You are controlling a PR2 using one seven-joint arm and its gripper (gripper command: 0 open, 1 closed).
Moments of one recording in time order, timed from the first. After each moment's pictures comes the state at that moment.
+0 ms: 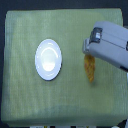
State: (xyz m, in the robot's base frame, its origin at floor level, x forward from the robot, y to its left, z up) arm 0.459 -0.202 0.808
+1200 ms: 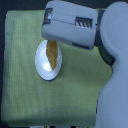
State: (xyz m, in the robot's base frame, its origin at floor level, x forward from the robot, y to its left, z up) arm 0.517 0.042 0.842
